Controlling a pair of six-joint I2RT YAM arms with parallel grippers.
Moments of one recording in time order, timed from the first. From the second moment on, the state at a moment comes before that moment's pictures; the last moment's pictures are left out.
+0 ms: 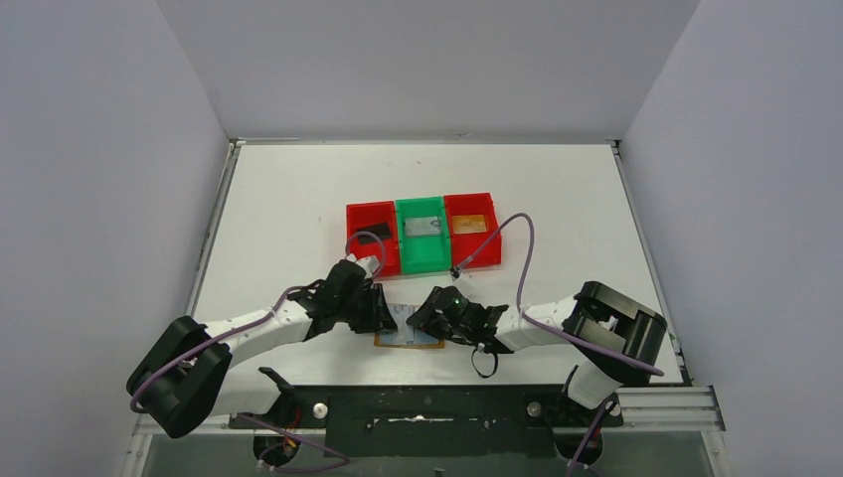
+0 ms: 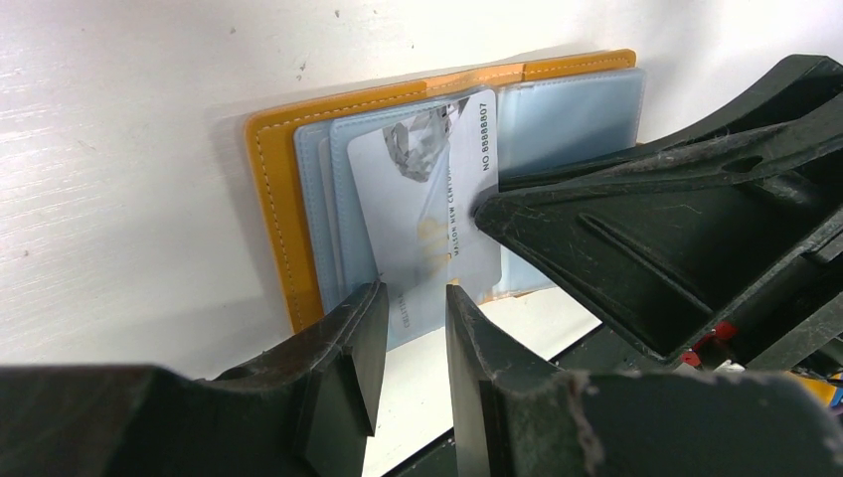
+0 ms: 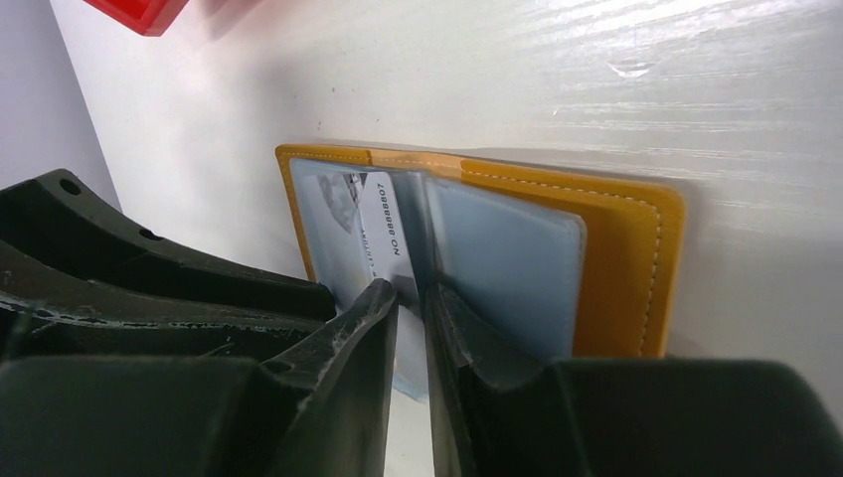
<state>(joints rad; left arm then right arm) -0.68 1.27 0.48 -0.12 0.24 -0.77 1.03 1.59 0.55 0.32 0.14 1.29</state>
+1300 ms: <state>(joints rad) -0.68 1.27 0.48 -0.12 0.24 -0.77 1.03 1.55 0.53 0.29 0.17 1.31</state>
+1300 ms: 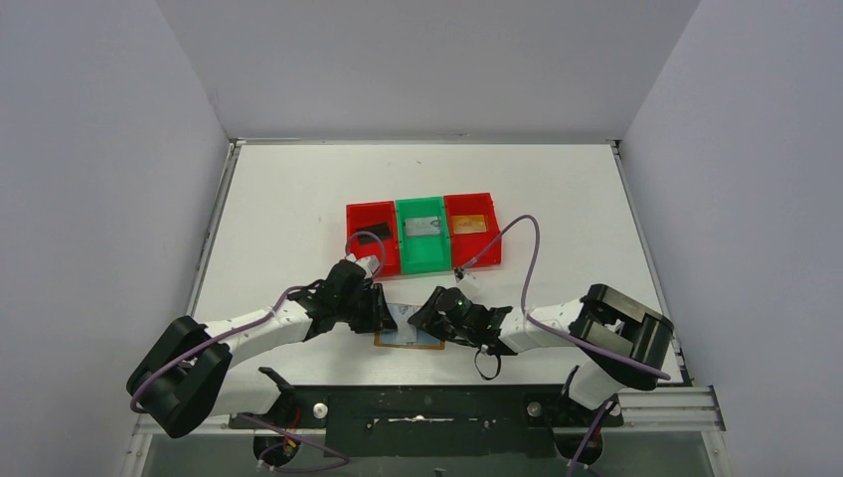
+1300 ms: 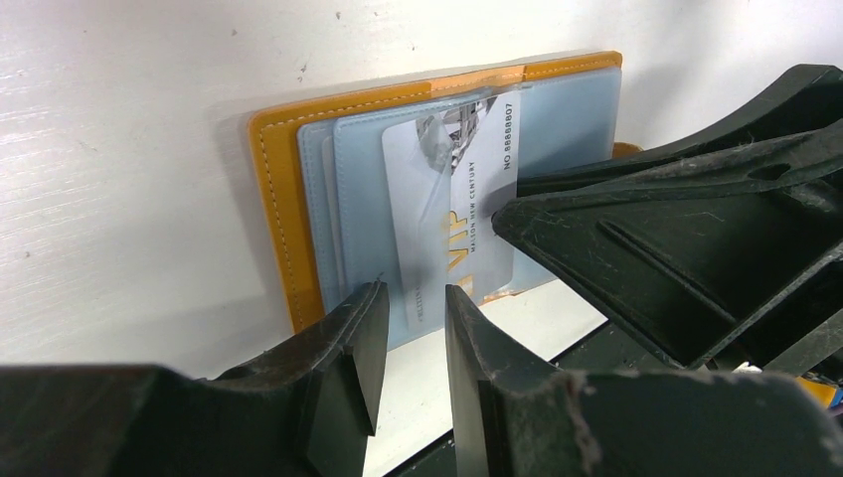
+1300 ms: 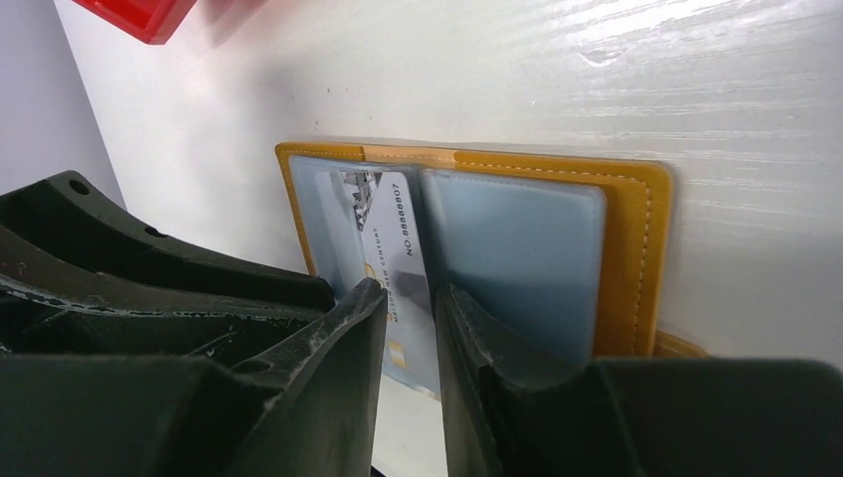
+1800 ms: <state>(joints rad) -0.68 1.27 0.48 -0.12 0.24 -0.77 1.03 1.52 0.53 0.28 0.18 1.31</state>
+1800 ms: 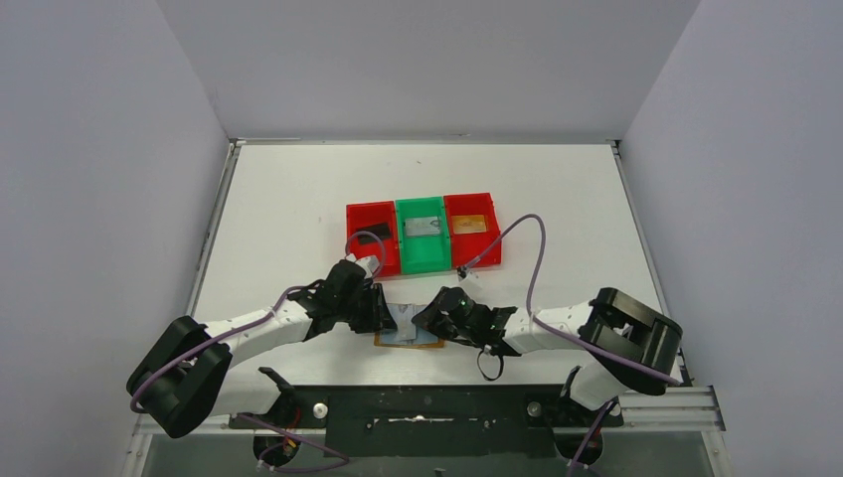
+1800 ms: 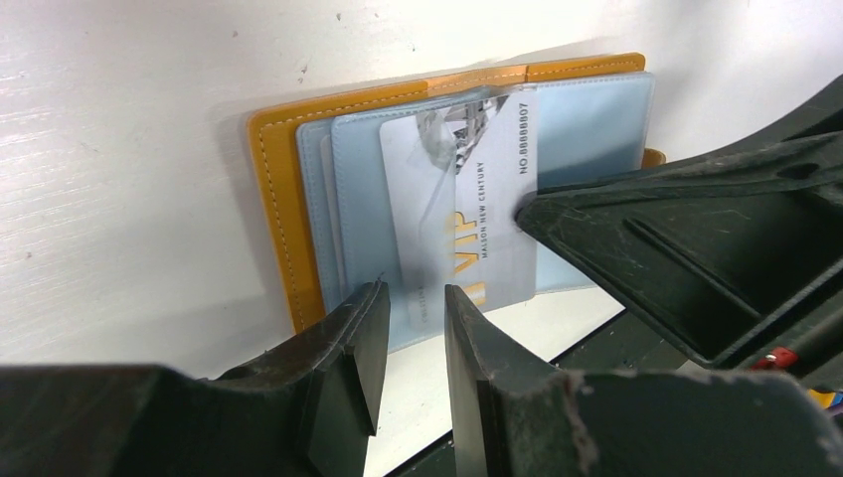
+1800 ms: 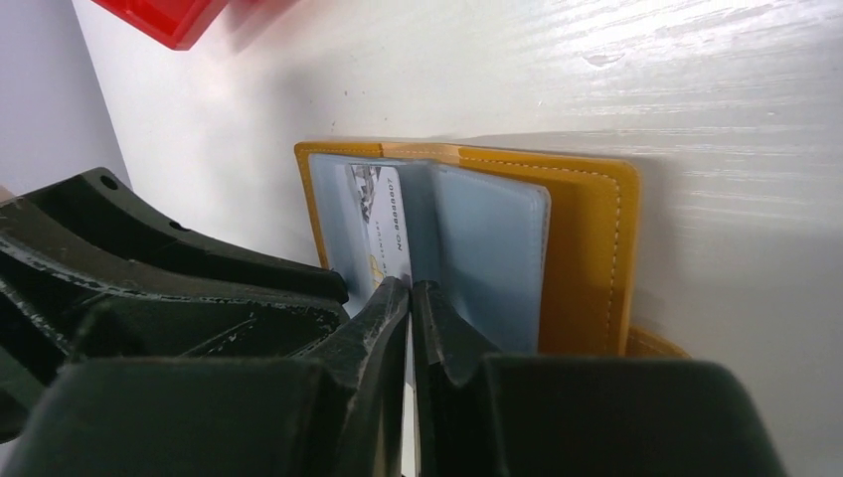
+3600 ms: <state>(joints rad) -0.68 1.28 0.48 -0.11 0.24 -0.77 1.06 1.62 0.69 0.10 0.25 1.25</state>
